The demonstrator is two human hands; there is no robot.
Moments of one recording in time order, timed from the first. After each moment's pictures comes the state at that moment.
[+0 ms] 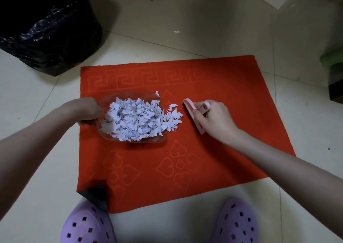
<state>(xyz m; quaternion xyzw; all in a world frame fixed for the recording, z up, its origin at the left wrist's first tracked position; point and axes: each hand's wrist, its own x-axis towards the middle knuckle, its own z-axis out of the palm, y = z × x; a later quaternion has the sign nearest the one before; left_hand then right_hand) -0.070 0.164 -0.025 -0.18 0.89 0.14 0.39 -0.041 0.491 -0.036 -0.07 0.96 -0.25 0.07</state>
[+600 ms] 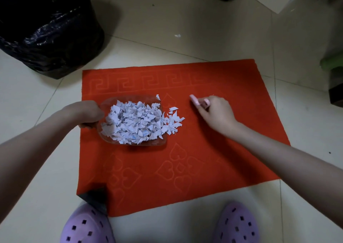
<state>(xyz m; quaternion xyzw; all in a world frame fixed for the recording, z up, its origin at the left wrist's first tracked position) -0.070 0.163 -0.022 -0.18 0.89 0.15 0.39 -0.073 0.501 -0.052 -0.05 0.98 -0.16 0.06</state>
